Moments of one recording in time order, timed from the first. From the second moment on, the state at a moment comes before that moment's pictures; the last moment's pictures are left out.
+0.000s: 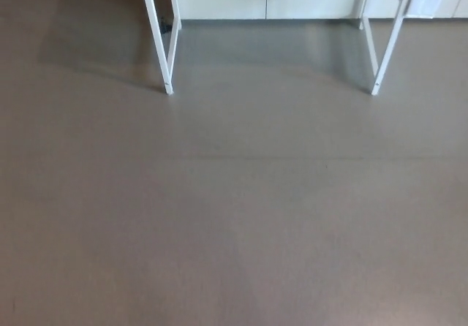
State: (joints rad) left_arm 0.16 0.33 0.33 0.90 -0.15 -0.12 -0.34; right_arm 0.06 -0.44 -0.24 1.13 0.05 -0.33 0.20
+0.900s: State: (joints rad) left_arm 0.19 0.33 0.32 0.89 -0.16 -0.13 -0.33; right_arm 0.09 -0.44 -0.22 1.13 0.05 -0.34 0.19
